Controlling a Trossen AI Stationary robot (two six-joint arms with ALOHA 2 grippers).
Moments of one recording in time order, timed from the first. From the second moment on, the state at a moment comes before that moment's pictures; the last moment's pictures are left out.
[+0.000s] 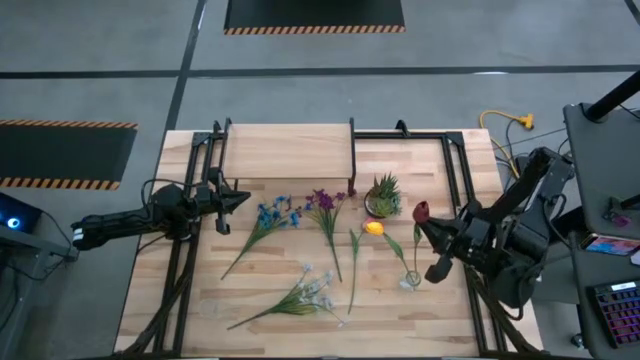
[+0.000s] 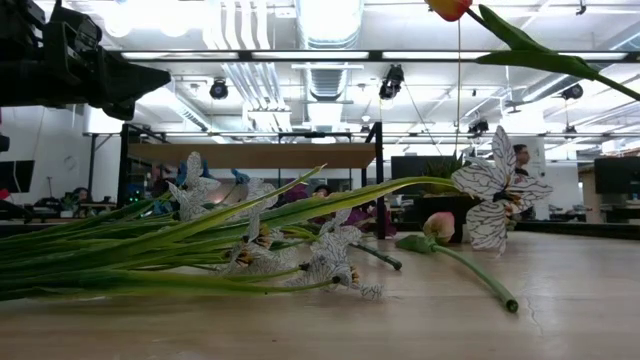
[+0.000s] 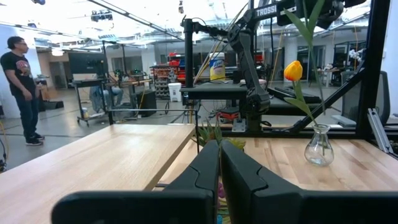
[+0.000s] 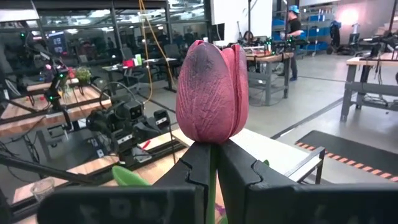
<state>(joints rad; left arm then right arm) 0.18 0.05 0.01 0.15 -0.03 0.05 0.95 1.21 1.22 -0.53 1.54 0.65</state>
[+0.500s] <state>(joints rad) 0.18 0.05 0.01 0.15 -0.03 0.05 0.96 1.32 1.22 -0.54 1.57 0.65</state>
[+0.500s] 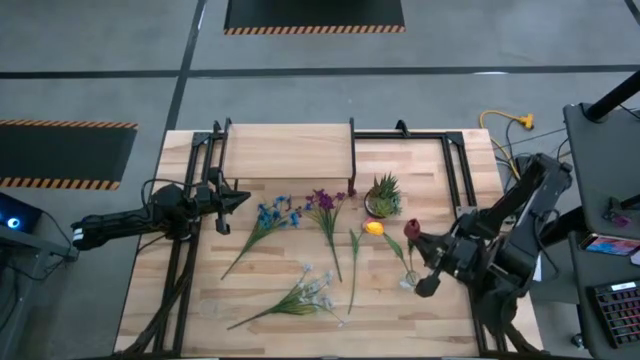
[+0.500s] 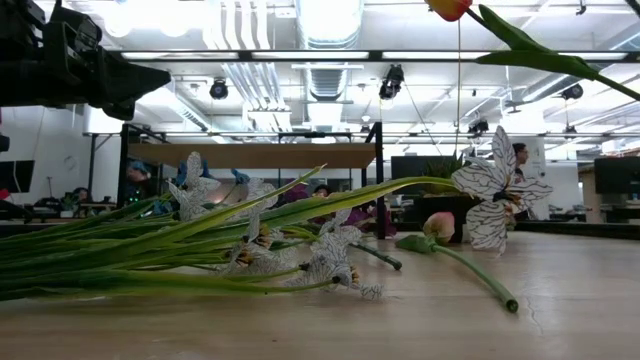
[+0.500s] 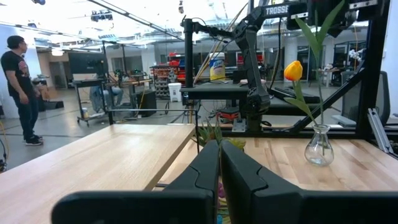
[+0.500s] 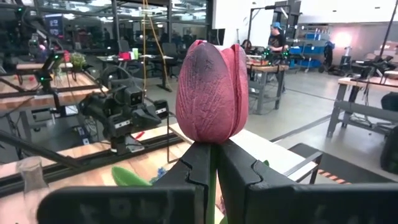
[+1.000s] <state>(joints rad) 0.18 0.05 0.01 0.15 -0.03 0.05 0.99 1.43 1.22 -0.54 1.57 0.70</state>
